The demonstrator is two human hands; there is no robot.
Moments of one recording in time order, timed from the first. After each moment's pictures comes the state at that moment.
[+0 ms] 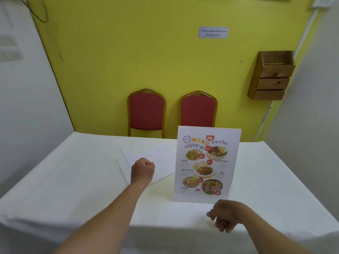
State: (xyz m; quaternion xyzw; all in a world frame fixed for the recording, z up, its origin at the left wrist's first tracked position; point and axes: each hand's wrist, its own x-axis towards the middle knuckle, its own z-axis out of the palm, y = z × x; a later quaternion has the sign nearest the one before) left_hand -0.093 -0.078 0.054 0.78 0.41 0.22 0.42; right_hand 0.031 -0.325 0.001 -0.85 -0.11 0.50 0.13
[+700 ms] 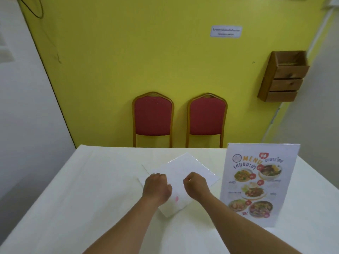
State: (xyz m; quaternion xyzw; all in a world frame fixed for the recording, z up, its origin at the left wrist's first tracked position) left_hand -0.096 0.044 0.031 0.95 0.26 0.05 0.17; right_hand -0.005 -0.064 0.023 -0.92 -0.17 0.16 0.30
